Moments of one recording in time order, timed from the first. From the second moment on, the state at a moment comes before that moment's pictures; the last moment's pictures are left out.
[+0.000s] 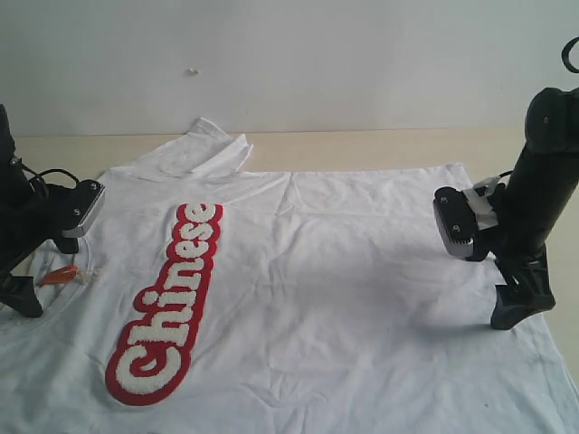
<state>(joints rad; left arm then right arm) -0.05 2.13 -1.37 -0.08 0.92 1.68 -0.06 2.06 -1.20 0.10 0.86 -1.49</state>
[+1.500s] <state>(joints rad) -0.04 2.14 -1.34 -0.23 0.87 1.57 -0.06 2.05 -1.21 0.09 0.84 -1.34</state>
